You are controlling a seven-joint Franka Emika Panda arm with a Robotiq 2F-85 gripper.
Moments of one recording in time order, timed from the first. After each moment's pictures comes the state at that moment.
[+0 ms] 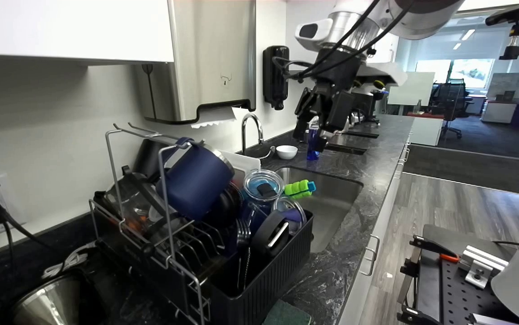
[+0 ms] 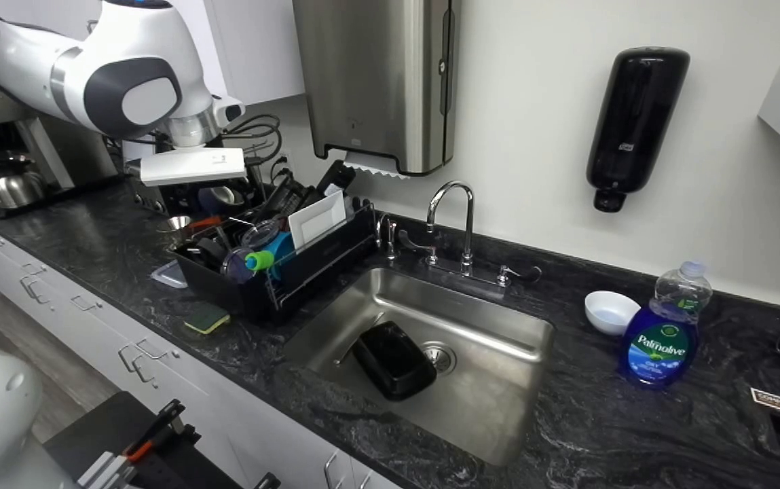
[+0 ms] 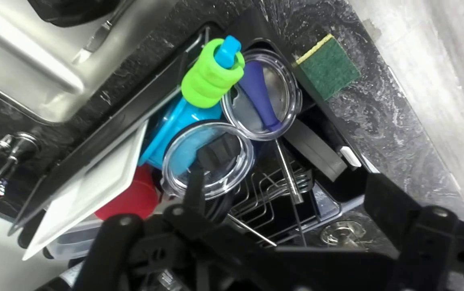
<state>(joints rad) 0.39 -0.48 -0.10 -2.62 0.21 2.43 -0.71</state>
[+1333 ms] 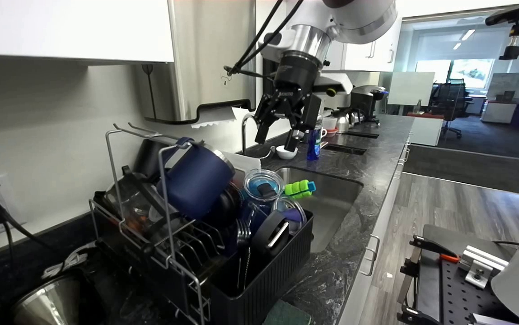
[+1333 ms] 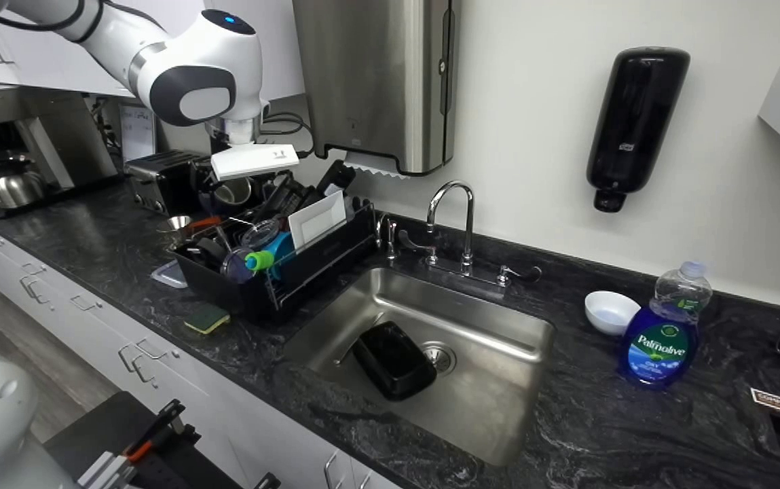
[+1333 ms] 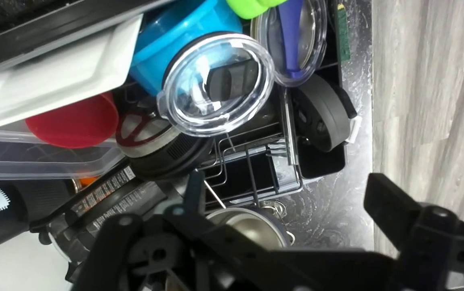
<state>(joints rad) 0.33 -0.21 -0.09 -2.37 0.52 2.30 -1.32</state>
